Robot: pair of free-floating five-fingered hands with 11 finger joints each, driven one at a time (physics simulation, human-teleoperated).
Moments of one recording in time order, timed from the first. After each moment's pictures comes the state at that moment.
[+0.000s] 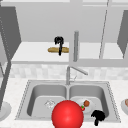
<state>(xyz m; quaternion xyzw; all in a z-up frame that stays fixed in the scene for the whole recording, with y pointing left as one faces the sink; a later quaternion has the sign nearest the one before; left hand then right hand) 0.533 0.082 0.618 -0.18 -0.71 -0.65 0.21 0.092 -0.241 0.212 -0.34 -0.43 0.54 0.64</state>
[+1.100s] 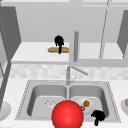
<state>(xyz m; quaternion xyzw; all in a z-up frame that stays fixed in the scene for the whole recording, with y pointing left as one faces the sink) 0.585 0.088 0.603 -0.25 -0.70 -0.62 0.26 0.092 -0.241 0.212 -0.34 -0.43 0.54 0.64</state>
